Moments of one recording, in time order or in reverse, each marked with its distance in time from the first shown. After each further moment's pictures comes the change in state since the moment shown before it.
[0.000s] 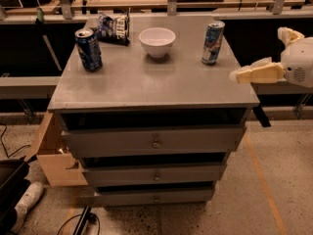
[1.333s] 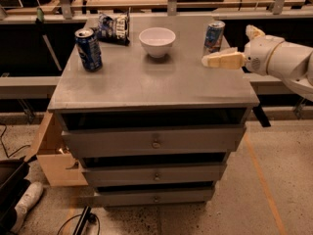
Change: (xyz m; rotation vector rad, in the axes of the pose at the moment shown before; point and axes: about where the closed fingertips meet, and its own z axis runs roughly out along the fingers) arm -0.004 -0.017 0.102 -0.014 -0.158 0.108
